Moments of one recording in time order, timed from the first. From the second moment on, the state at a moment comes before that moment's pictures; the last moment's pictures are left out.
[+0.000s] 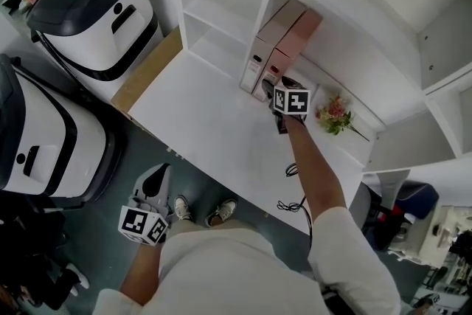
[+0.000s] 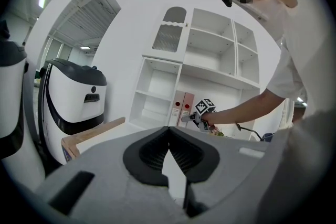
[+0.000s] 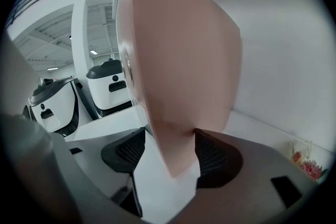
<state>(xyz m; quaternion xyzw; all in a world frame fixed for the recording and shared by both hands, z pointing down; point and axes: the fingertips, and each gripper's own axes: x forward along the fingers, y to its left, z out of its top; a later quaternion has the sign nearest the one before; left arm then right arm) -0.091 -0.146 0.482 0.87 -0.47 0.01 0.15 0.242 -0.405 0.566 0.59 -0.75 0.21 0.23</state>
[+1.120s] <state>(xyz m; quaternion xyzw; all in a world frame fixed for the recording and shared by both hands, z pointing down) -0.082 -0.200 0.430 0.96 -0.26 -0.01 0.09 0.255 -0.113 0.457 0.75 -0.64 0.19 -0.03</state>
